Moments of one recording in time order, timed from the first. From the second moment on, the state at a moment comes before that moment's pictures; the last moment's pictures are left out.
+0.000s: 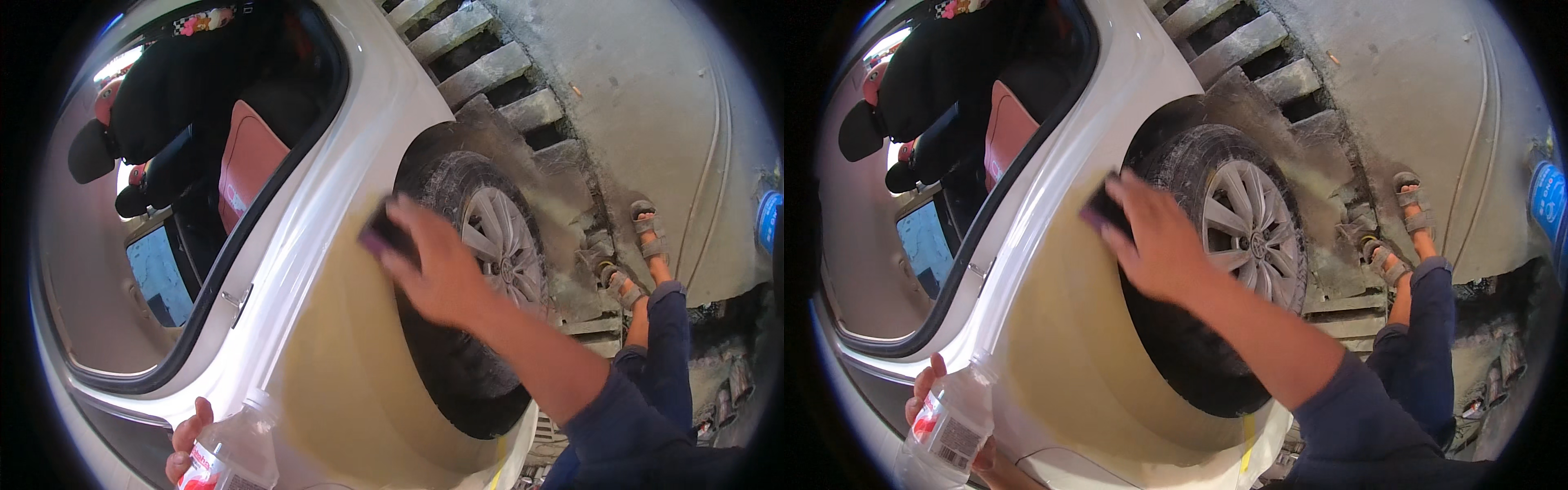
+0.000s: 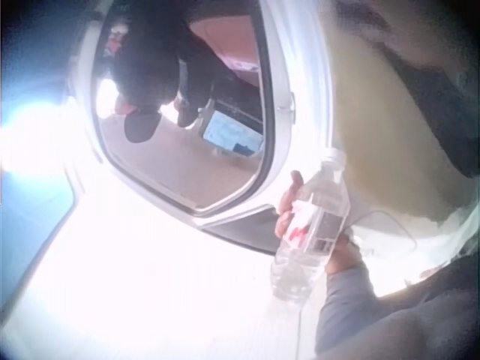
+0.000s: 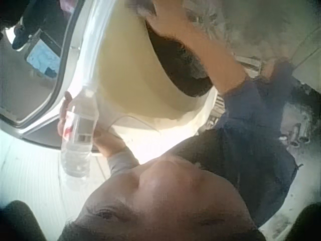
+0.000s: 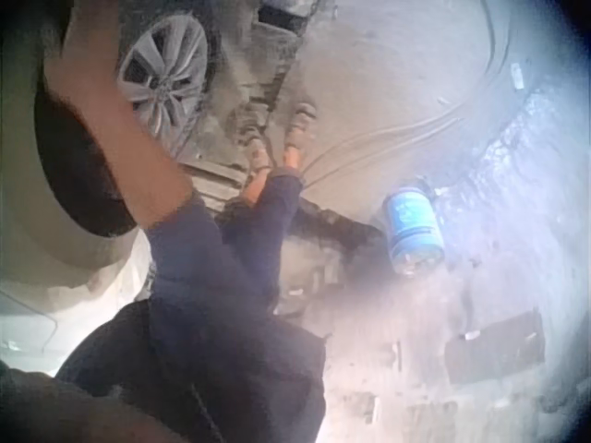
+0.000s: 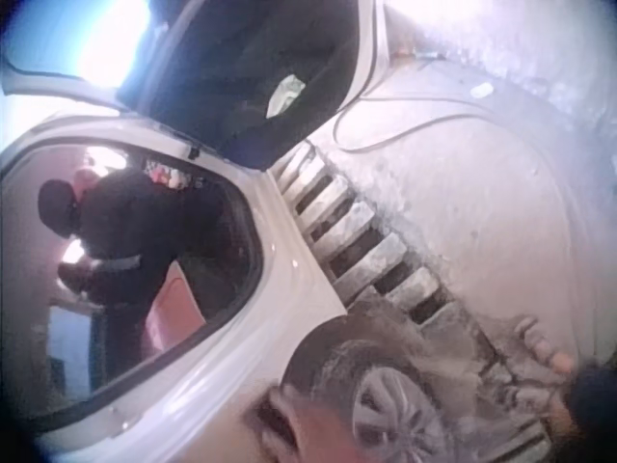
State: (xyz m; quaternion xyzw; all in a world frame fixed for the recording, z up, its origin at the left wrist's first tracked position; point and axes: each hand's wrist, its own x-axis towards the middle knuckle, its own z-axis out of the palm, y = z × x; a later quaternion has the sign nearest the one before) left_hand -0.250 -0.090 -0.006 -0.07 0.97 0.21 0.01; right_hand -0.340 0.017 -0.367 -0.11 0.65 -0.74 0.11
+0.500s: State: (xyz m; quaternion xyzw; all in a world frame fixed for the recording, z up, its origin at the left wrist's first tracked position) left_hand -0.246 -0.083 -0.007 -0.09 0.98 0.15 -0.01; right_hand -0.320 0.030 -0.345 -0.11 0.64 -0.74 0.13
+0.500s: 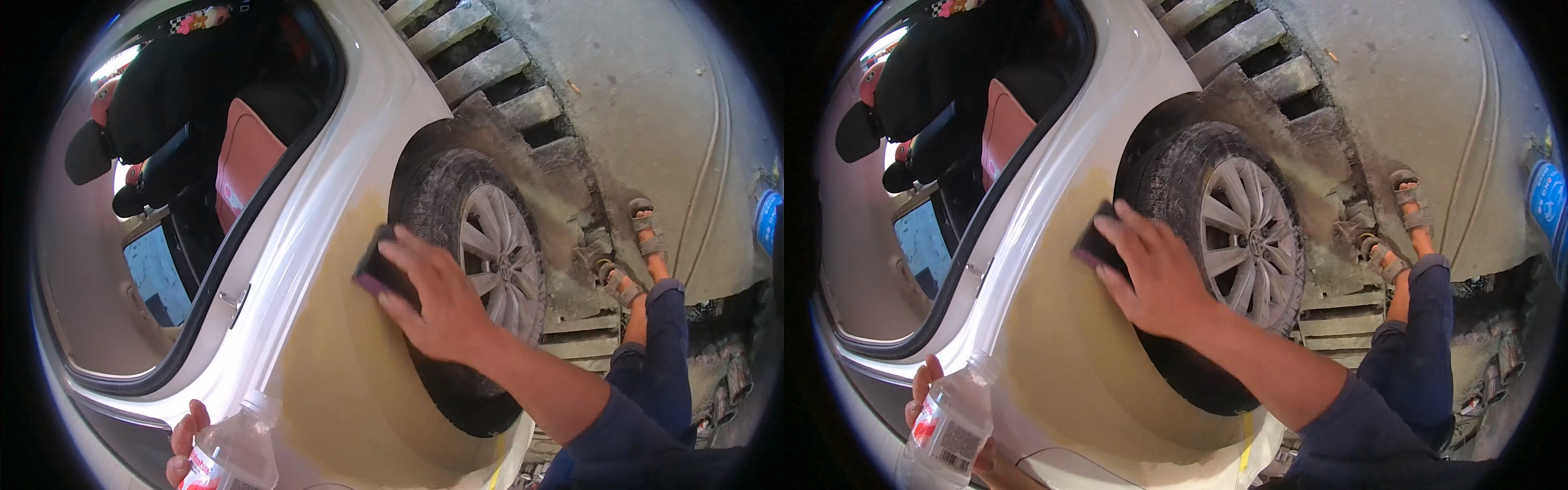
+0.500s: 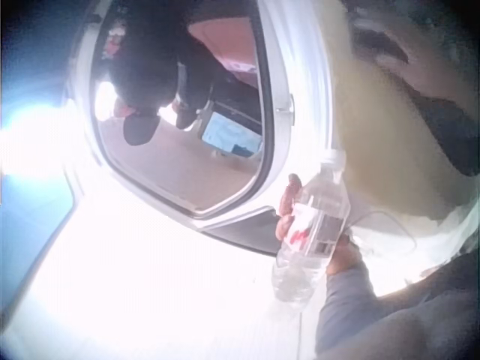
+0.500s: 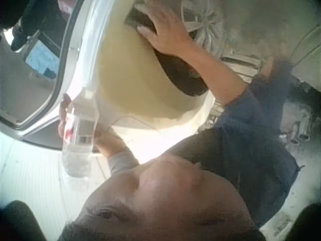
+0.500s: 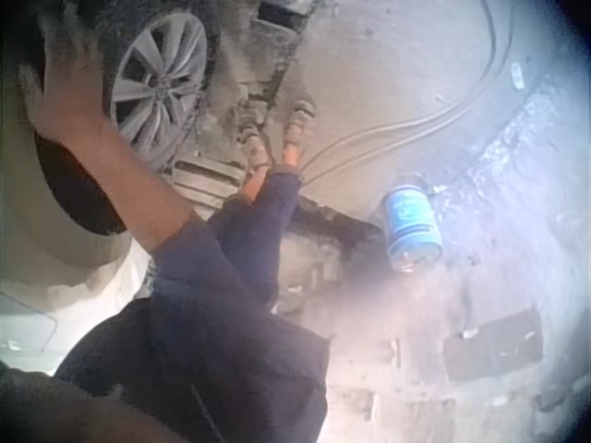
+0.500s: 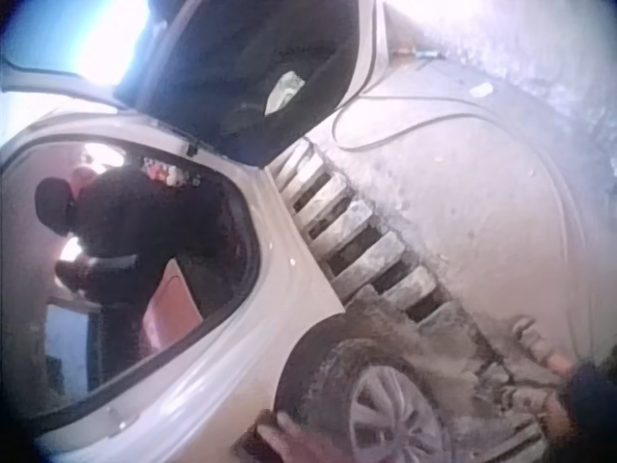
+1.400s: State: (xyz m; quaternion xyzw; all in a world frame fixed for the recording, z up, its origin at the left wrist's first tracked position) left_hand -0.258 -0.072 -0.014 -0.05 0.99 0.13 0.00; right_hand -0.370 -0.001 -0.362 -0.03 0.65 -0.74 0.15
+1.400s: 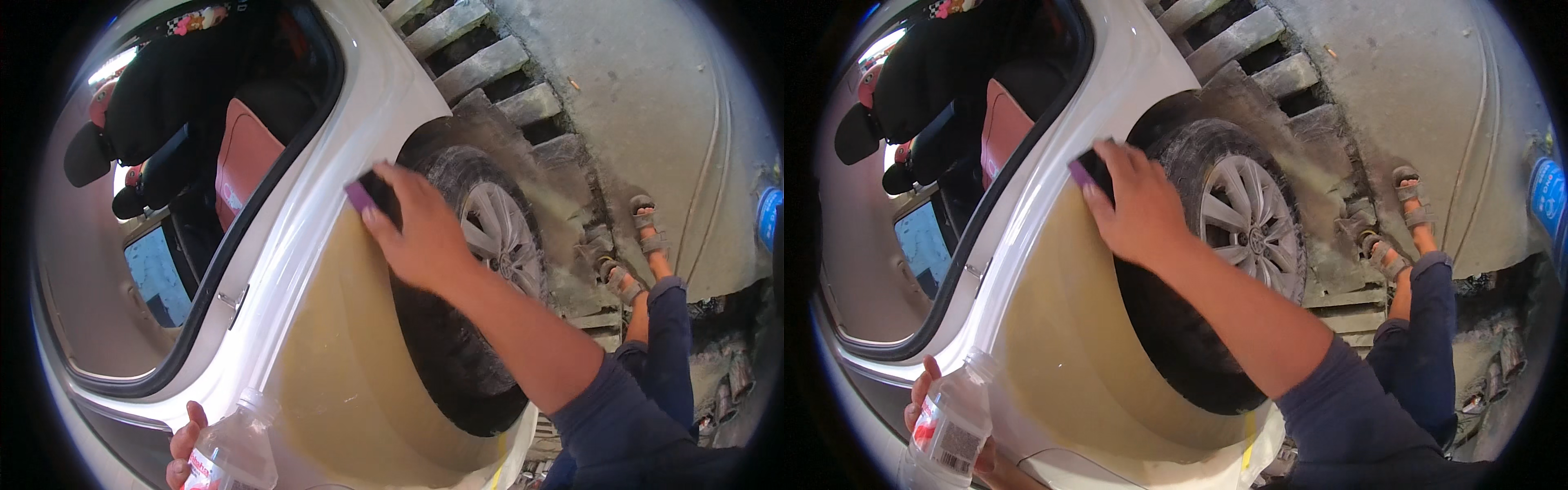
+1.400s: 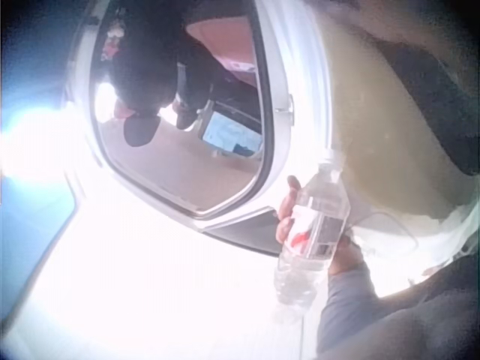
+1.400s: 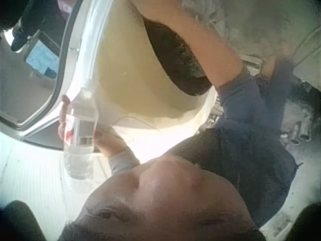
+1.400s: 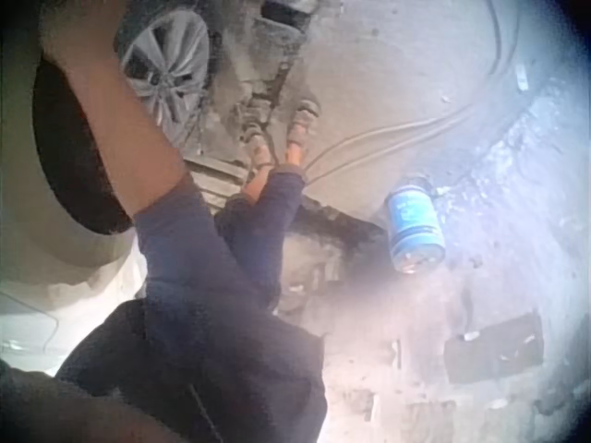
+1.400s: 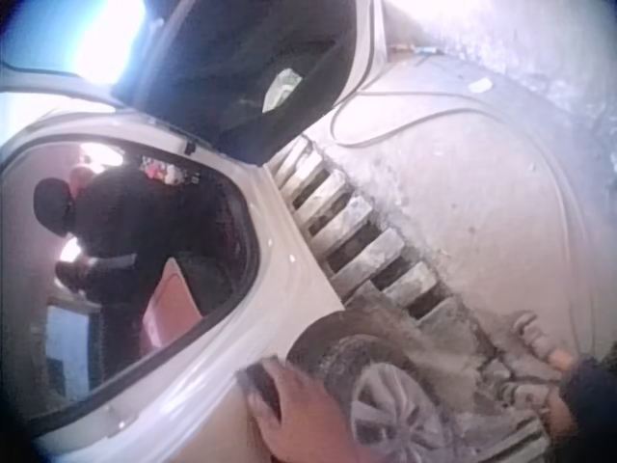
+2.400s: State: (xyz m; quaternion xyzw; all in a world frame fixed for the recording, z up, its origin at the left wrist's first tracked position) left_hand -0.249 -0.087 -0.012 -0.04 0.99 0.13 -0.01; right_hand -0.334 0.020 -0.375 -0.14 0.64 -0.75 0.12
